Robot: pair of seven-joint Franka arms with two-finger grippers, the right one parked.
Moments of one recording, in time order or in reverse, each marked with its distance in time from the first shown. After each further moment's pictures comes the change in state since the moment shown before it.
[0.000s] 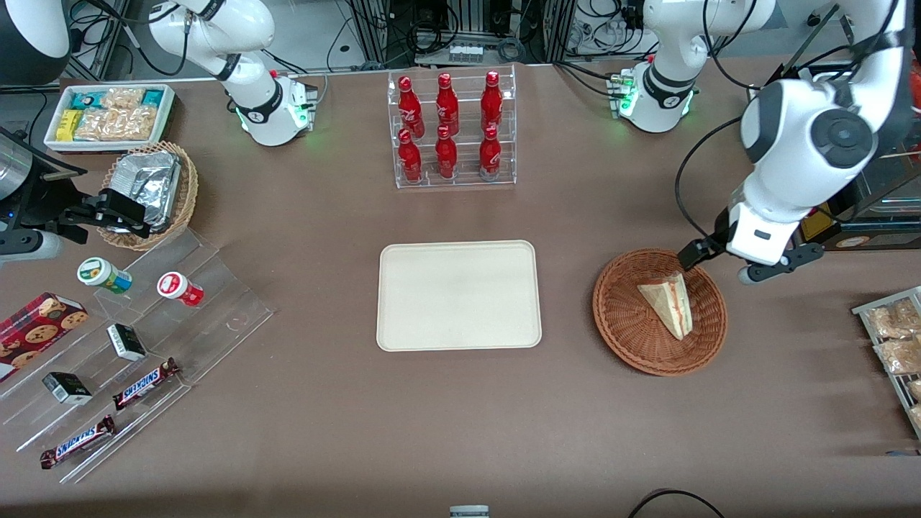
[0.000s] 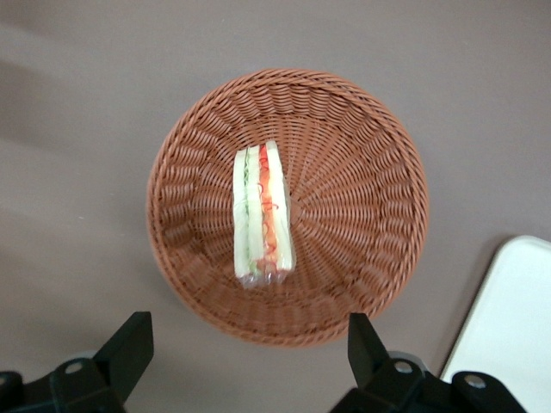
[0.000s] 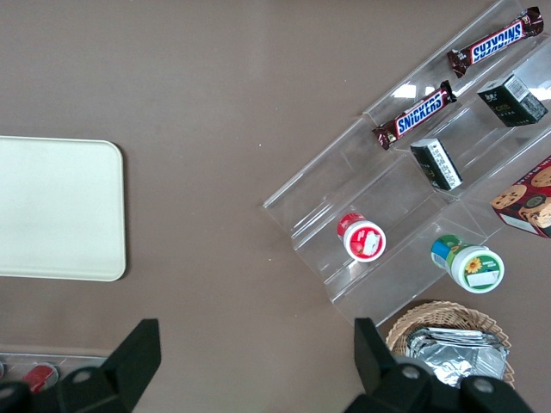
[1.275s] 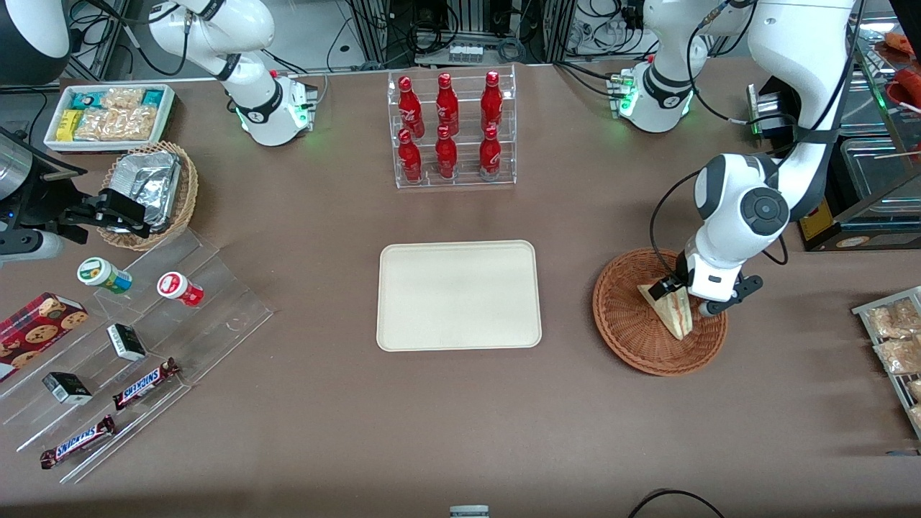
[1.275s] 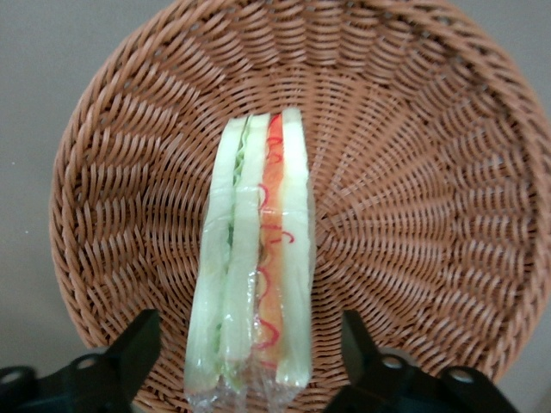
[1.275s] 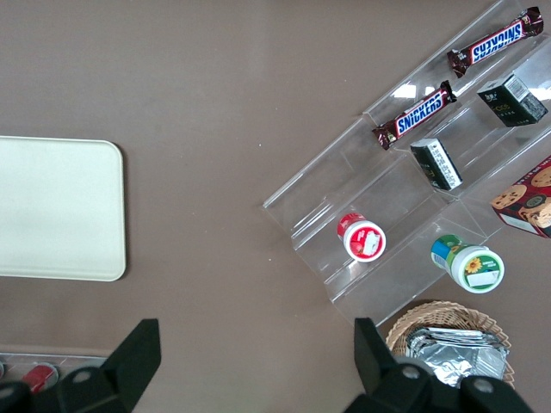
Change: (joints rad) arm 0.002 0.253 0.001 -0.081 0.000 0.278 -0.105
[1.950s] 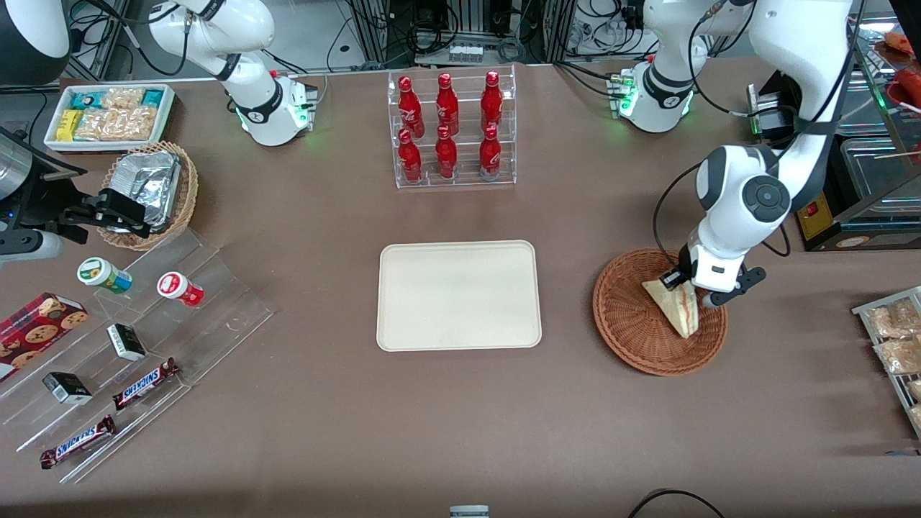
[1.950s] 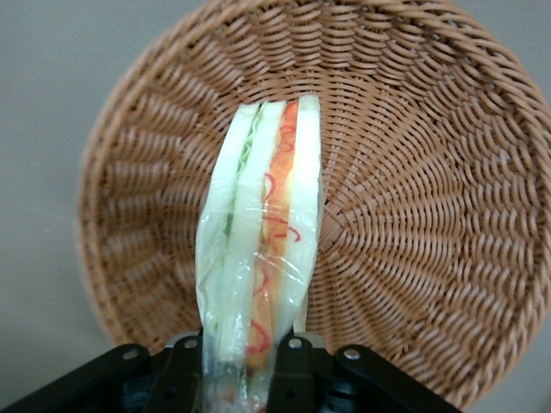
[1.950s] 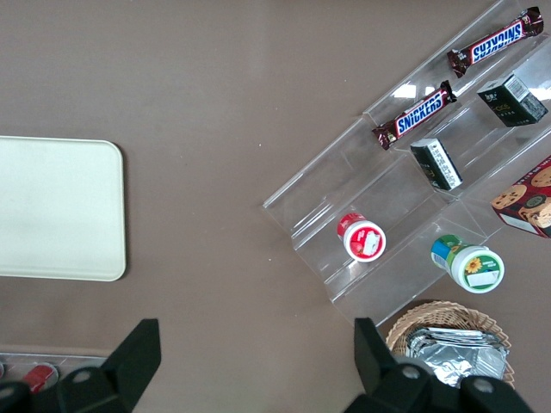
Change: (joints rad) arm 0.008 -0.072 0.000 -0.023 0.034 -0.043 0.010
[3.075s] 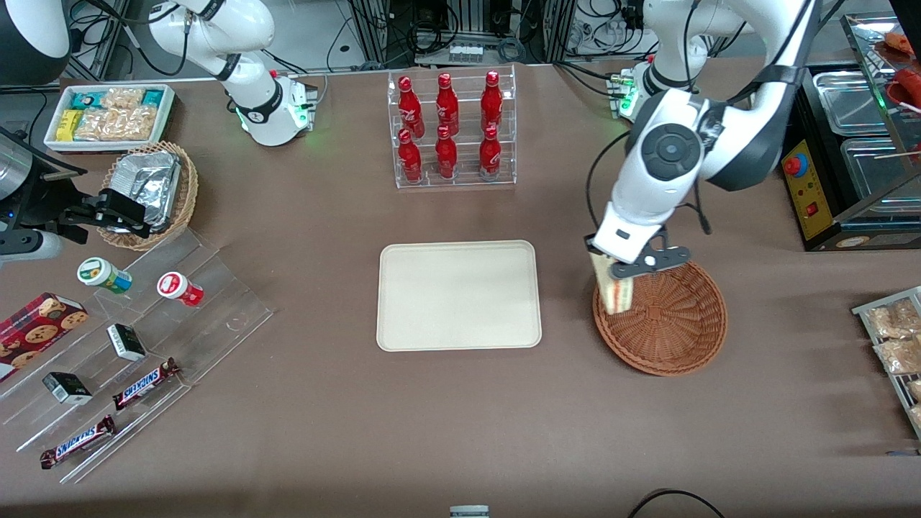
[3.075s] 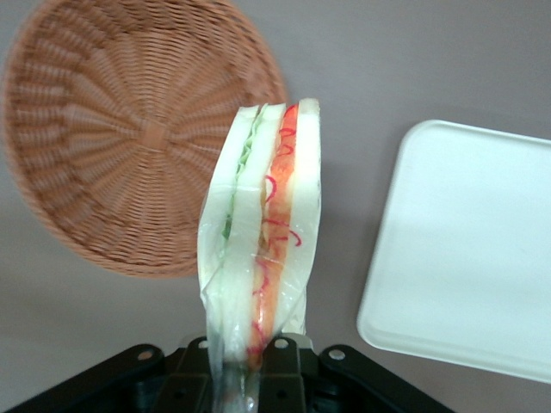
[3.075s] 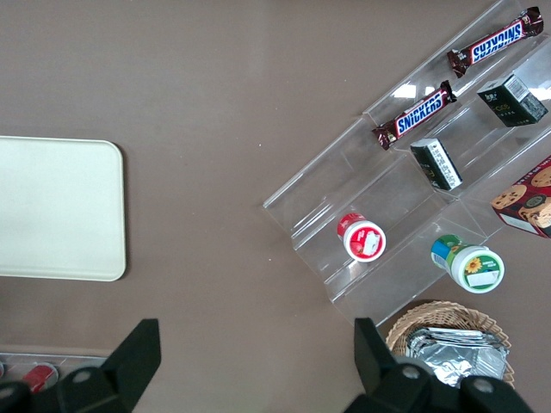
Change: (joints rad) arm -0.077 -0.022 -0.274 0.306 0.037 -0.401 -0.070
